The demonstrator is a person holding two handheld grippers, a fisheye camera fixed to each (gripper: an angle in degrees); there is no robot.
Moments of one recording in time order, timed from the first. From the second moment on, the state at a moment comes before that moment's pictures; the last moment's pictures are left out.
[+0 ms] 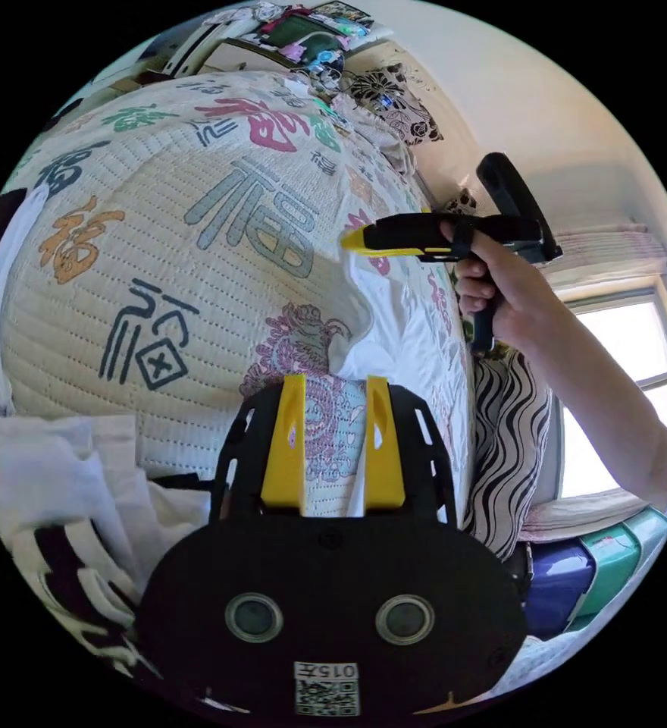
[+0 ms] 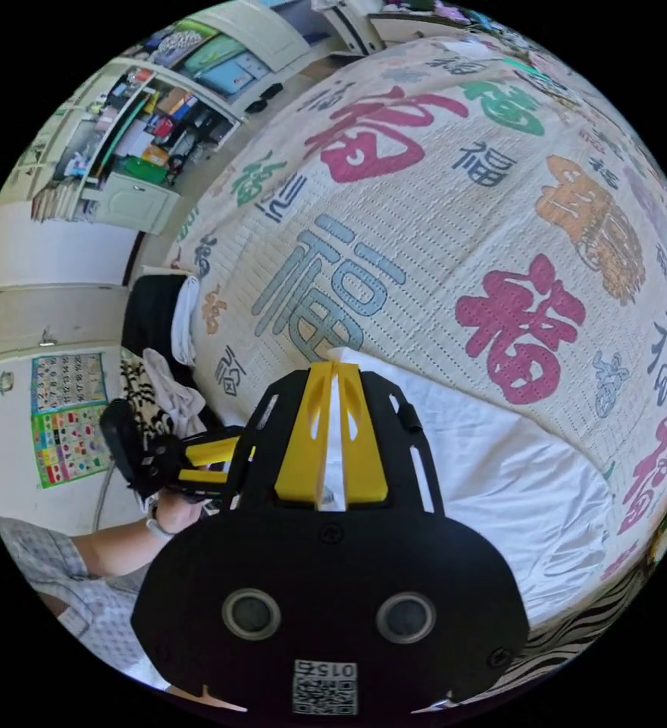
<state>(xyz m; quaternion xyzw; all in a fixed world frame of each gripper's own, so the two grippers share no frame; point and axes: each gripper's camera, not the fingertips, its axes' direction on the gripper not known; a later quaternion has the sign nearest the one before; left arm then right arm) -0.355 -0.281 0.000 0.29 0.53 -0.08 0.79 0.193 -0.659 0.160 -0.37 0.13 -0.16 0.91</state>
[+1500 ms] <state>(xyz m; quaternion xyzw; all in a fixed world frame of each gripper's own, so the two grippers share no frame) -0.165 -0.294 -0.143 0.36 0.28 0.40 0.80 0.323 -0.647 -0.050 -0.31 0.12 -0.03 0.94</state>
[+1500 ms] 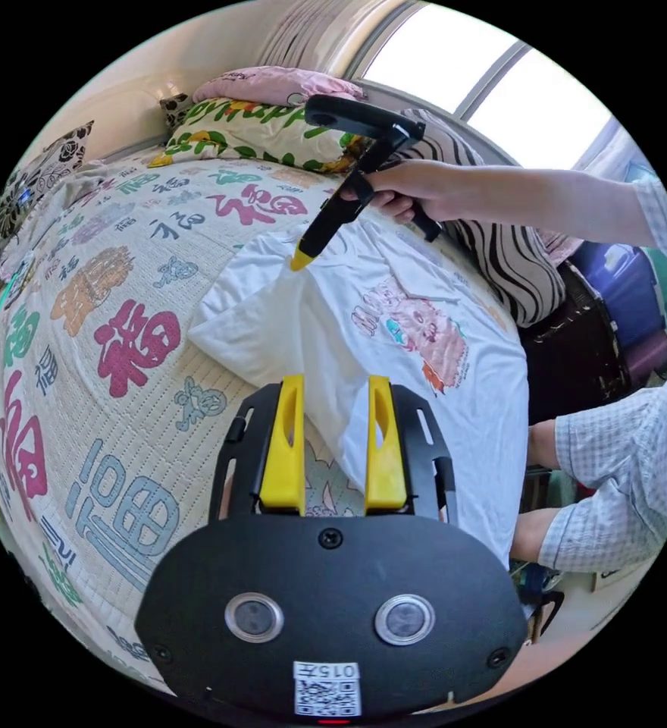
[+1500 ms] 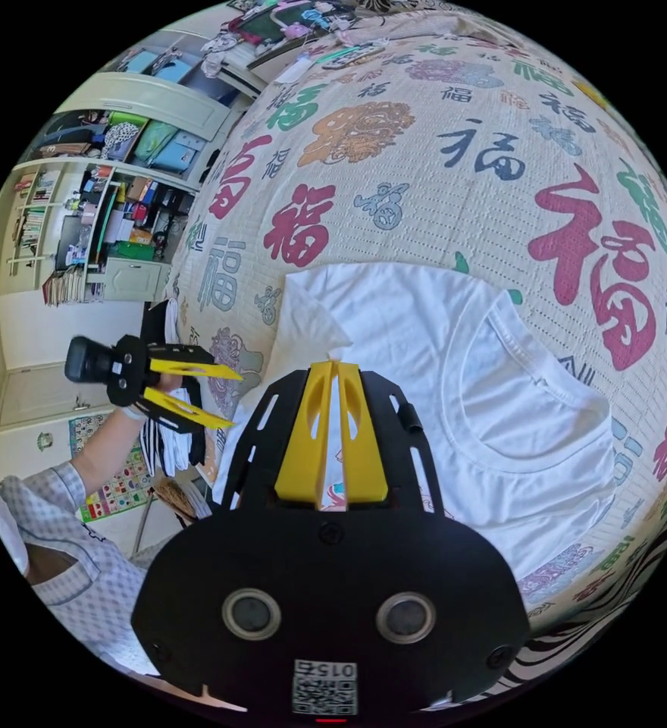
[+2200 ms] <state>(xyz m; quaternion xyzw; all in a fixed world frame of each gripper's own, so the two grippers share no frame) -0.075 -0.284 -0.120 0.38 0.23 0.30 0.84 0.436 -0.603 -0.080 -0.26 0.06 0.08 0.96</state>
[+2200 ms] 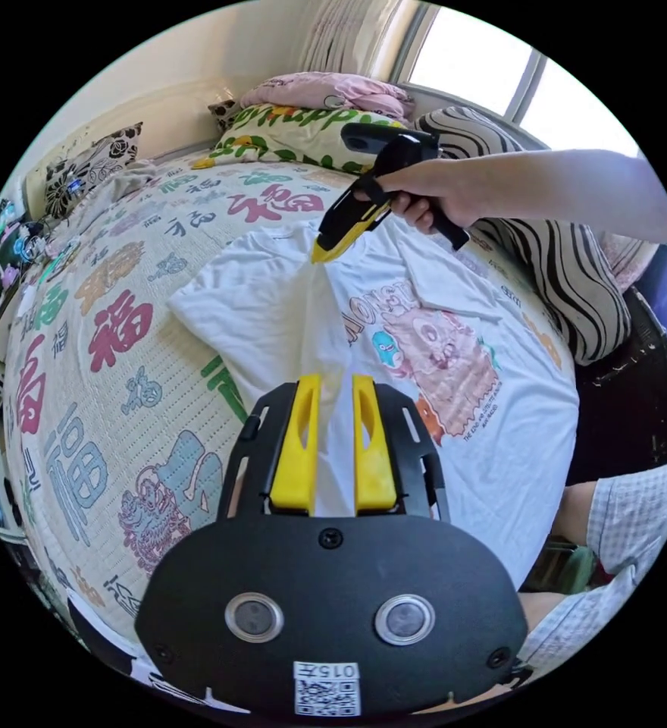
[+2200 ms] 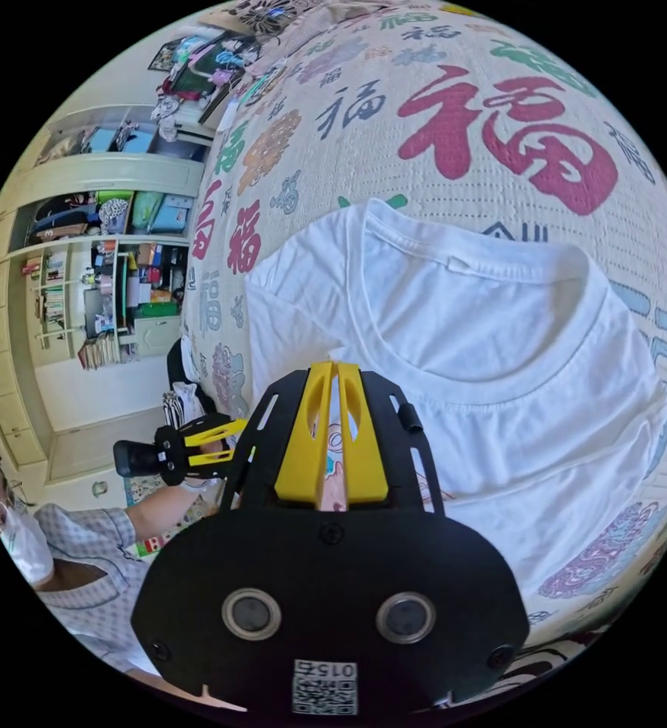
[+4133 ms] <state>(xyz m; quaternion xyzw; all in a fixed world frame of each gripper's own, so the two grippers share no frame) -0.031 -0.413 -0.075 0.42 0.28 0.15 0.85 0.409 -0.552 -0.119 0.01 0.22 -0.35 0.91</state>
